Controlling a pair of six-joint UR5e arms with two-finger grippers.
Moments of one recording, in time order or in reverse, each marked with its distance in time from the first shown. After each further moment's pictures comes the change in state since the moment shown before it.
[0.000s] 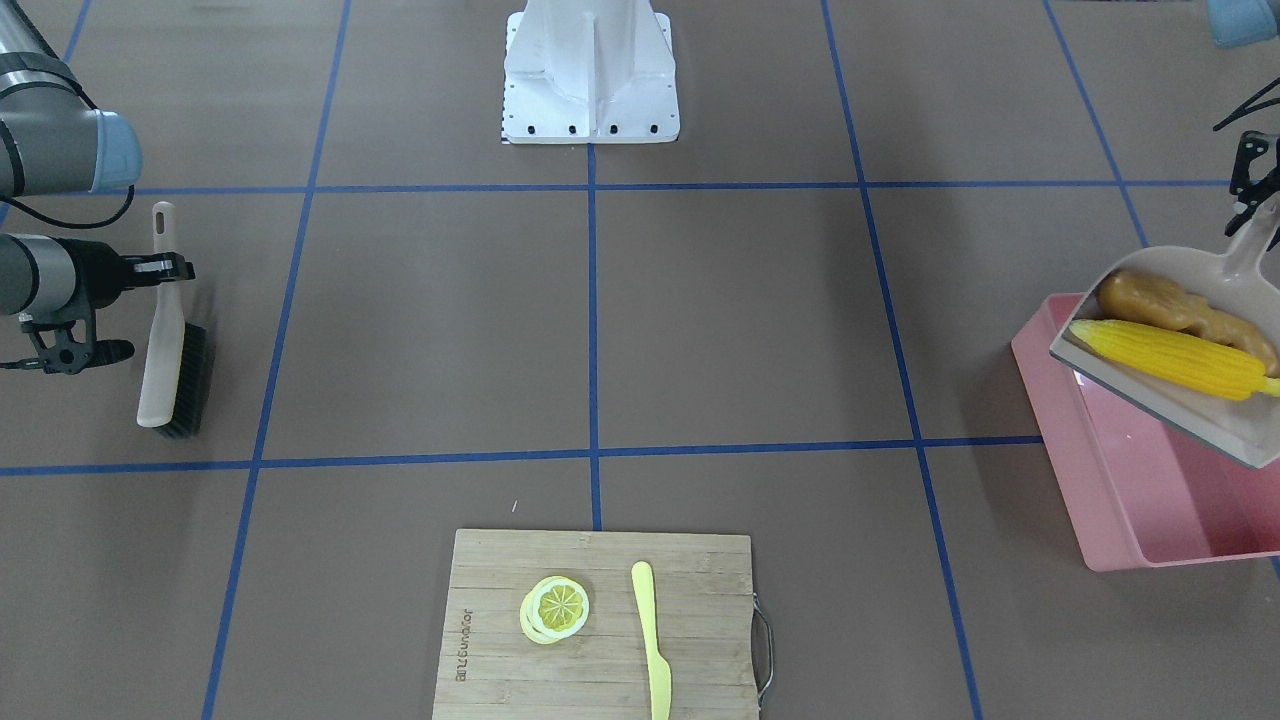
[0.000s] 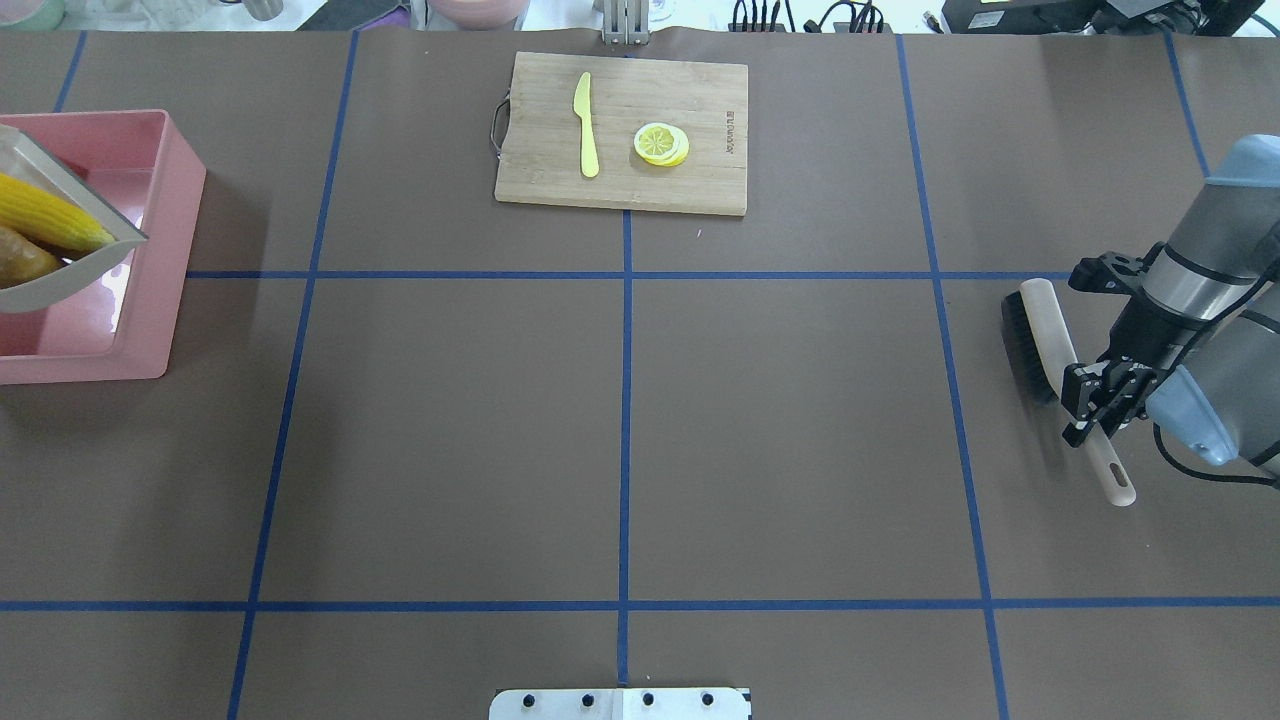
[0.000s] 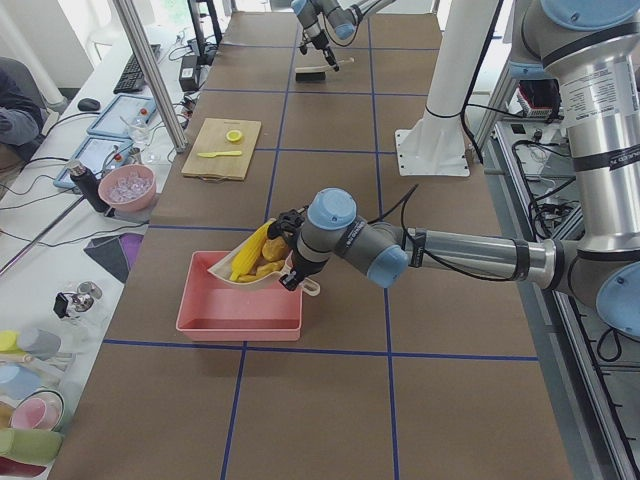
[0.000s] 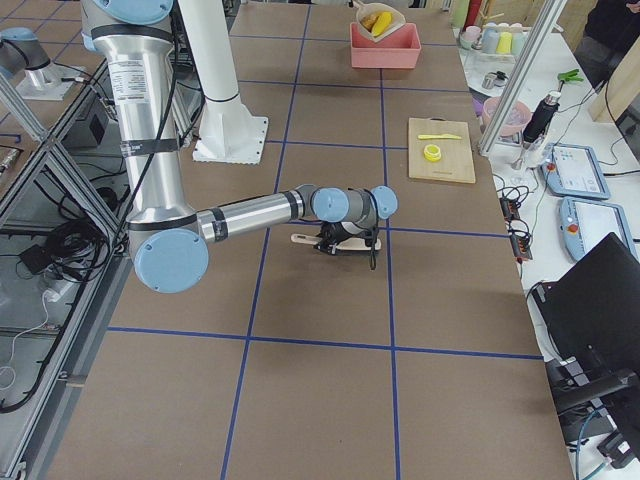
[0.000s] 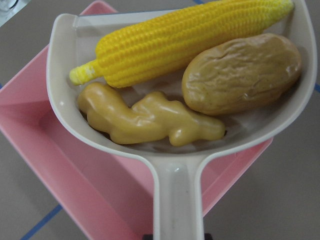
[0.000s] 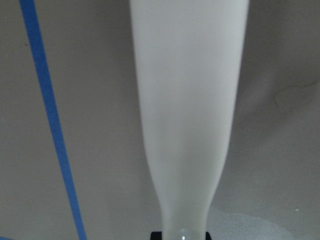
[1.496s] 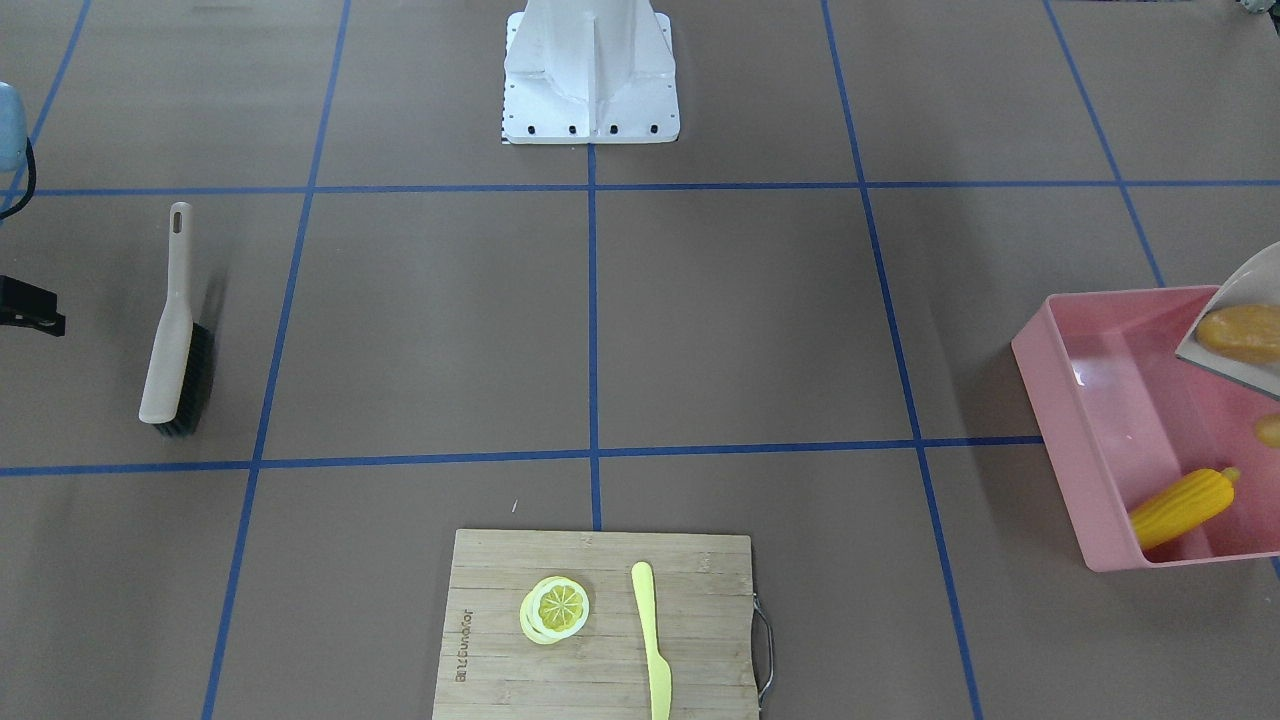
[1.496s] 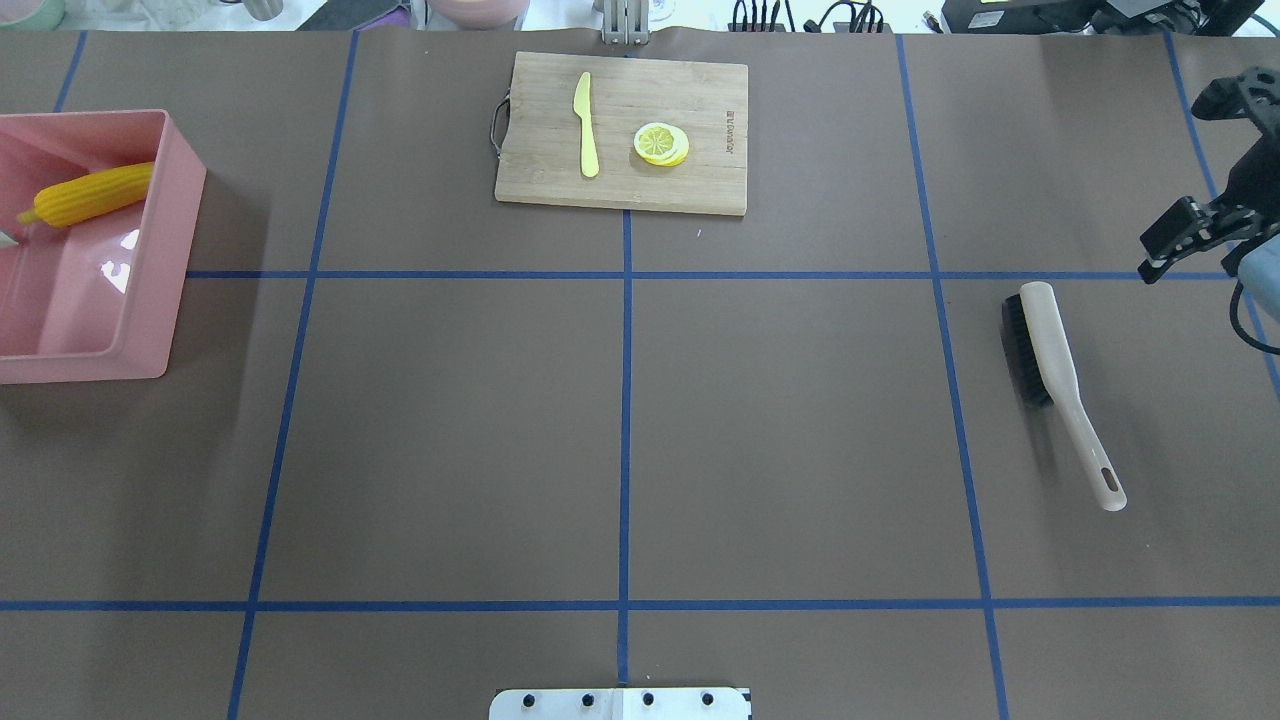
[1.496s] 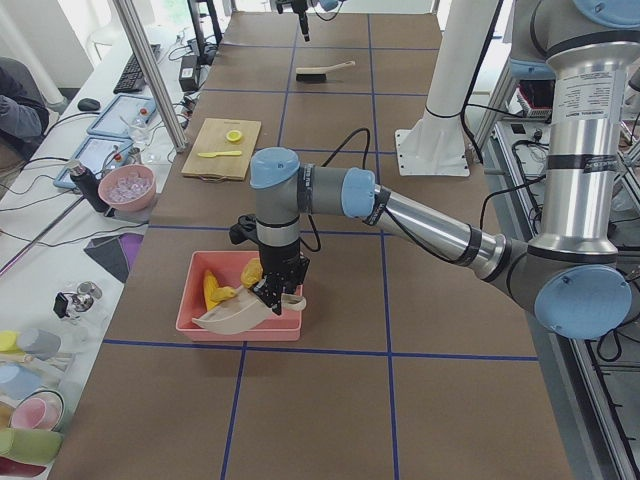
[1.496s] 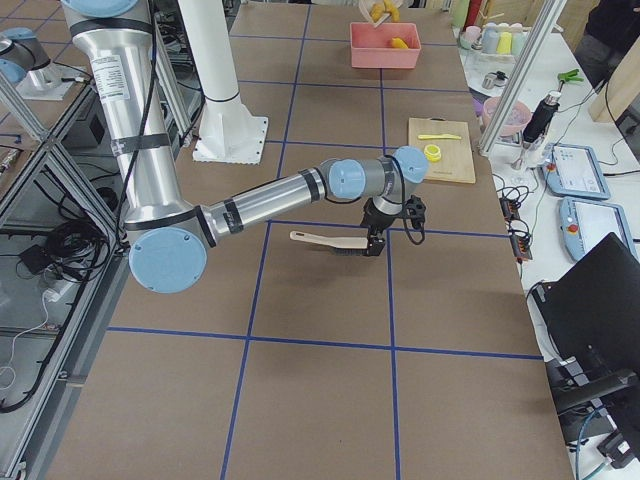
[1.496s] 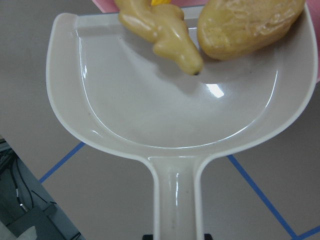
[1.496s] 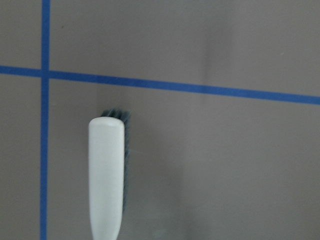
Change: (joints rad) left arm -0.150 -0.274 -0.064 0.828 0.242 0.460; right arm 0.265 0.082 0.103 0.000 -0.300 0.001
